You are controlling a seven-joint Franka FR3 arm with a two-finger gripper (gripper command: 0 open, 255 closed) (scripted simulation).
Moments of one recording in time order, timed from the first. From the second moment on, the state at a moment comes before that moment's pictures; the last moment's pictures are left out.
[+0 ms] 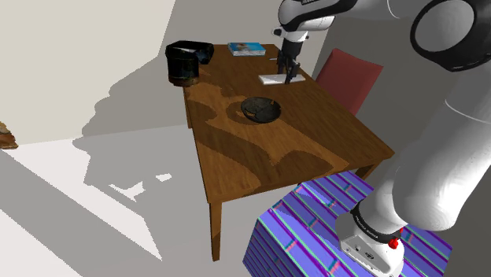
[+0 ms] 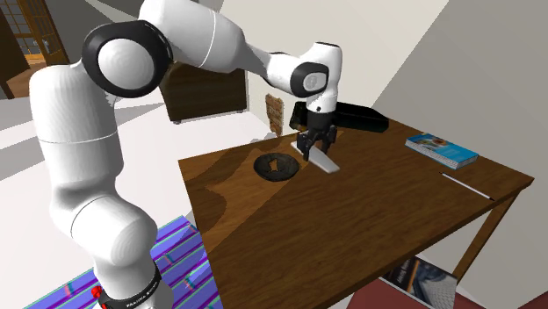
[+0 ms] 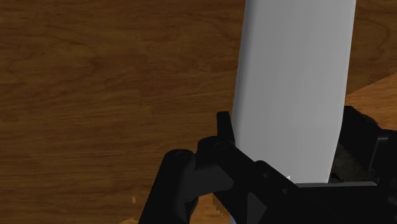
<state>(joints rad) 0.24 0.15 -0.51 -1.84 0.09 1.97 -1.51</state>
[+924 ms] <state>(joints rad) 0.39 -0.01 -0.39 -2.06 0.01 2.05 -1.22</state>
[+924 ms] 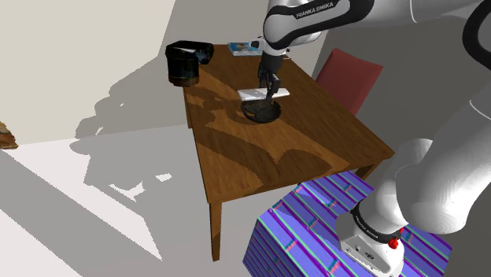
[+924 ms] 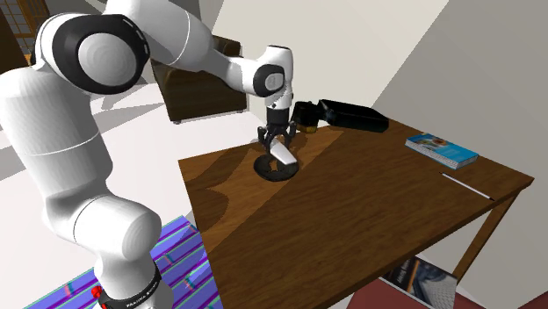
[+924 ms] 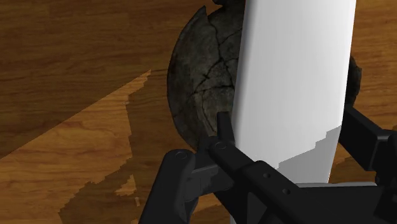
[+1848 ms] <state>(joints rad) 0.39 0.05 -0.39 -2.15 0.04 2.19 -1.24</state>
